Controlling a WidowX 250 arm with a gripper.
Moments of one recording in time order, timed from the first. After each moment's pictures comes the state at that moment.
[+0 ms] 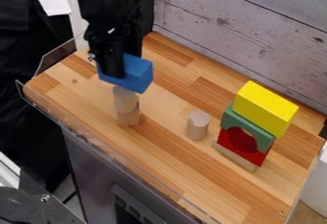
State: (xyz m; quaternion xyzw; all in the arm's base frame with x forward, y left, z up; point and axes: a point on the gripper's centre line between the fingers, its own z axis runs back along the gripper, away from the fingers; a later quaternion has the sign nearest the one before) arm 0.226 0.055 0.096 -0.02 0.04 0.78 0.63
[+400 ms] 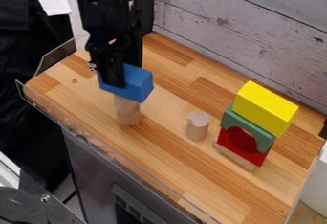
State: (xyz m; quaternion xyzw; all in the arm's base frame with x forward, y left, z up) arm 0.225 0.053 0.085 -0.02 0.05 0.78 0.63
